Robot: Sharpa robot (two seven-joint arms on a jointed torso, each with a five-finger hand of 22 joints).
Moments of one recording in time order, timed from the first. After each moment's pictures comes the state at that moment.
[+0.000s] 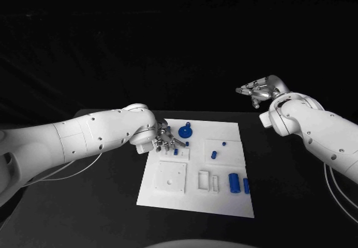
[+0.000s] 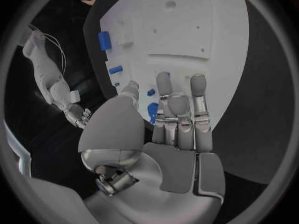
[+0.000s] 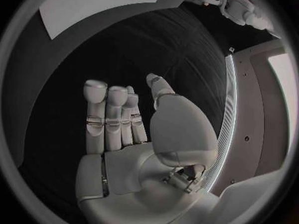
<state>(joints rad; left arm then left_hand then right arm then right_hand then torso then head) 1.33 -0.56 -0.17 1.23 -0.82 0.09 -0.59 1.12 -0.18 0.04 0.26 0.09 1.18 0.03 0.07 0.42 1.47 -0.05 0.52 0.27 1.35 -0.12 1.24 0.48 0.02 1.27 -0.14 0.40 1.31 1.01 -0.62 0.50 1.12 -1.17 -0.38 -0.19 1.24 -0.13 0.03 0.03 0.50 1.13 0.08 0.06 0.07 1.18 -0.01 0.98 1.00 1.43 -0.08 0.83 0.98 0.08 1.47 -0.10 0.60 1.31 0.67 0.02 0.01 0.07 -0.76</state>
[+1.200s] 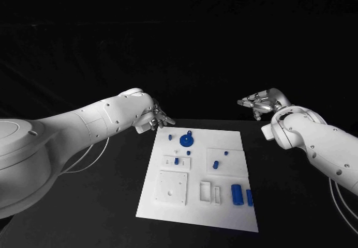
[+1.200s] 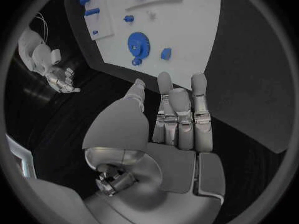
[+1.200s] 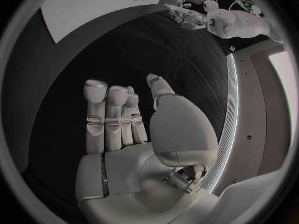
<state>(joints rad) 1.39 -0.38 -0.14 0.75 -0.90 0.07 -0.47 1.14 -0.09 0.00 0.13 0.11 1.13 0.05 0.07 0.26 1.47 -0.04 0.45 0.26 1.33 -0.11 1.21 0.45 0.02 1.27 -0.13 0.31 1.31 1.00 -0.62 0.50 1.13 -1.16 -0.38 -0.19 1.24 -0.13 0.03 0.03 0.50 1.13 0.08 0.06 0.07 1.18 -0.01 0.98 0.99 1.43 -0.08 0.83 0.97 0.08 1.47 -0.10 0.60 1.31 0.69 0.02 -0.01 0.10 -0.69</state>
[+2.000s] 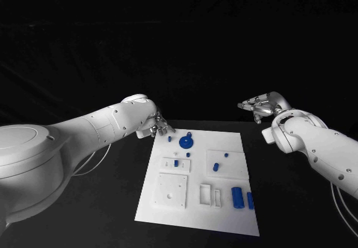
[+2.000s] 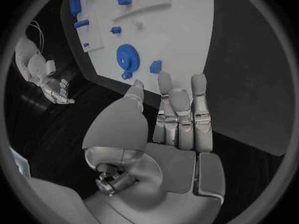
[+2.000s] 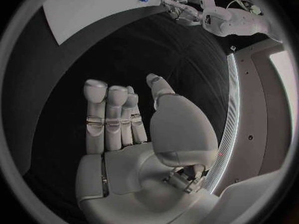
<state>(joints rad) 1.37 -0.34 -0.14 0.67 -0.94 0.17 -0.46 1.11 -0.06 0.00 0.13 0.11 1.13 0.05 0.07 0.27 1.47 -0.04 0.45 0.26 1.33 -0.11 1.21 0.46 0.02 1.27 -0.13 0.31 1.31 1.01 -0.62 0.50 1.14 -1.16 -0.38 -0.19 1.24 -0.13 0.03 0.03 0.50 1.13 0.08 0.06 0.07 1.18 -0.01 0.98 0.99 1.43 -0.08 0.83 0.97 0.08 1.47 -0.10 0.60 1.31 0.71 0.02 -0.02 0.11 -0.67</state>
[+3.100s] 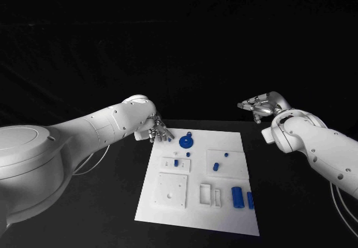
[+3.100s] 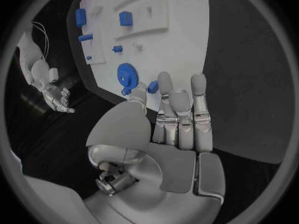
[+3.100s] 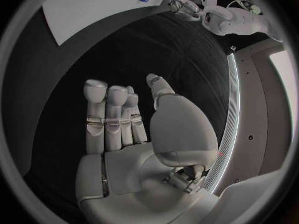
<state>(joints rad) 1.37 -0.34 -0.14 0.67 -0.92 0.31 -0.47 1.13 0.04 -0.06 0.05 0.18 1.15 0.04 0.07 0.37 1.47 -0.04 0.45 0.26 1.33 -0.11 1.22 0.46 0.02 1.27 -0.13 0.32 1.31 1.01 -0.61 0.50 1.14 -1.16 -0.38 -0.19 1.24 -0.13 0.03 0.03 0.50 1.13 0.08 0.06 0.07 1.18 -0.01 0.98 0.99 1.43 -0.08 0.83 0.97 0.08 1.47 -0.10 0.60 1.31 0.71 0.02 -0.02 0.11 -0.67</state>
